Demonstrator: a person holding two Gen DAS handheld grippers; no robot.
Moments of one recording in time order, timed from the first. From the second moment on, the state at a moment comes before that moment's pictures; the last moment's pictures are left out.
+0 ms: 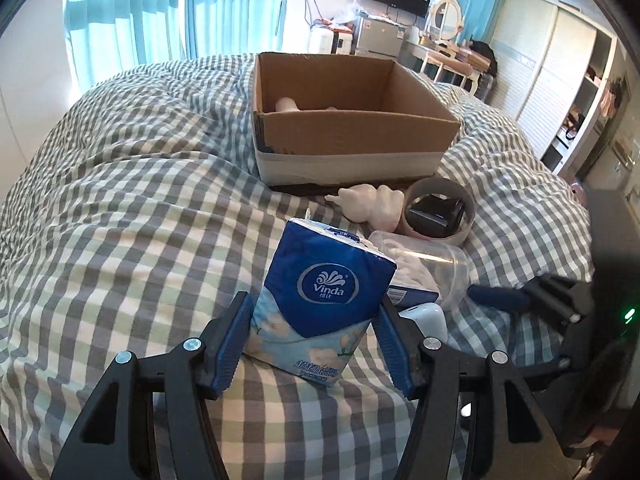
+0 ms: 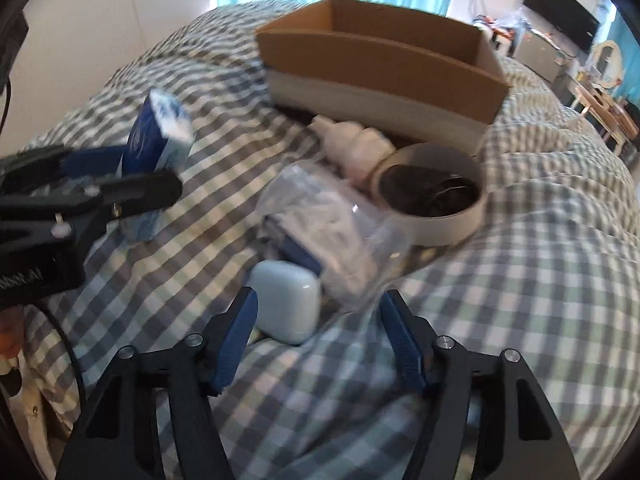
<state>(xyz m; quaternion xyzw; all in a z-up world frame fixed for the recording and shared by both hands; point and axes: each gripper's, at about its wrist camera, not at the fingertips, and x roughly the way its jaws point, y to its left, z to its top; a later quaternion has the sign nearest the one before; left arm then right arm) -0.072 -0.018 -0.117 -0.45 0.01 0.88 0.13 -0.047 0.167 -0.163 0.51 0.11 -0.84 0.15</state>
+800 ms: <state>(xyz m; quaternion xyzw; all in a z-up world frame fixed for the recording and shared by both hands) -0.064 -0.021 -0.119 -0.44 0.01 0.89 0.12 -0.031 0.145 -0.180 0.53 0.12 -0.82 0.19</state>
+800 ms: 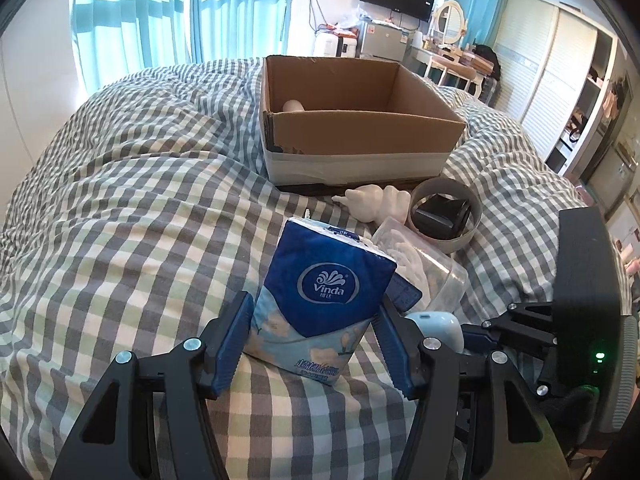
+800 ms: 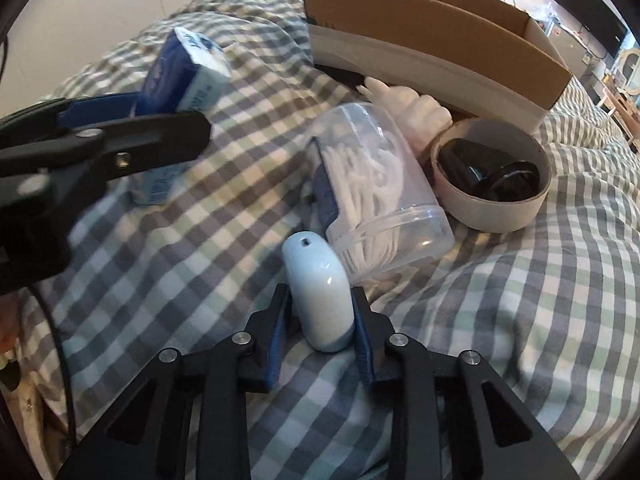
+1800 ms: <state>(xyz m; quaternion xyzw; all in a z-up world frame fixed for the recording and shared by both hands) -0.057 0.004 -0.063 -0.40 0.05 0.91 0.11 -0.018 0.184 -0.070 0.39 0.11 -0.90 0.19</state>
